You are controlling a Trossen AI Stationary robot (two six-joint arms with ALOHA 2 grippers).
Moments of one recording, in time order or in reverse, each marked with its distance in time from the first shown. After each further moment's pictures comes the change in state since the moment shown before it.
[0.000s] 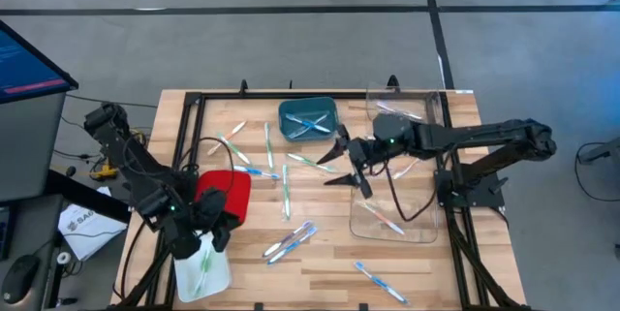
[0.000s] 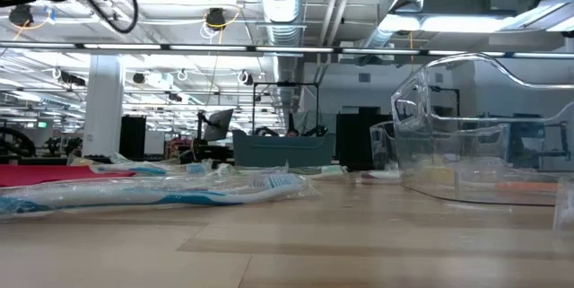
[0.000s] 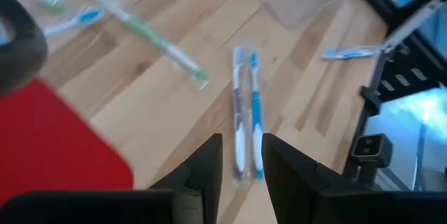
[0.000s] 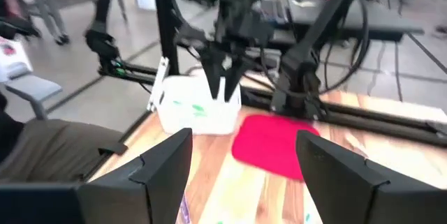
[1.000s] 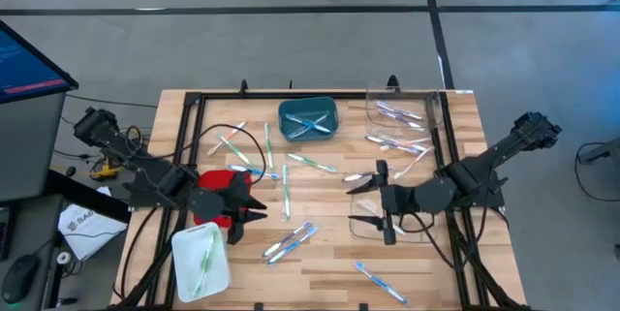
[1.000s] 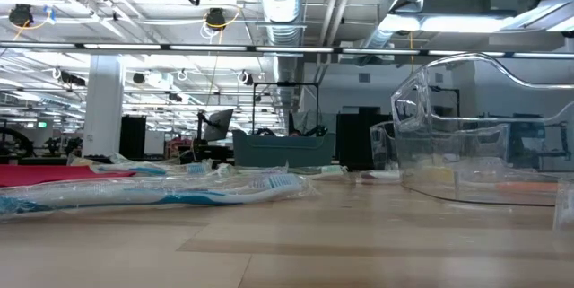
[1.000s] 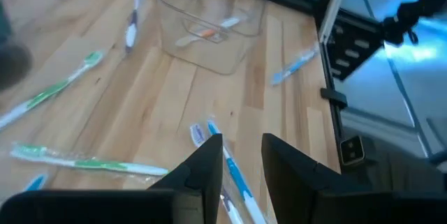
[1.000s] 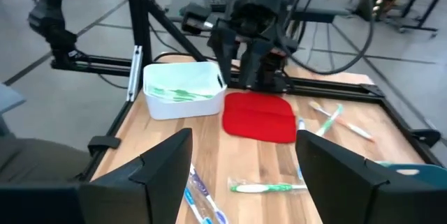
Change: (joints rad) left arm 0.331 -0.027 0.000 0.390 0.265 0.863; right arm 0.557 -0.113 0.000 -0.197 0.823 0.184
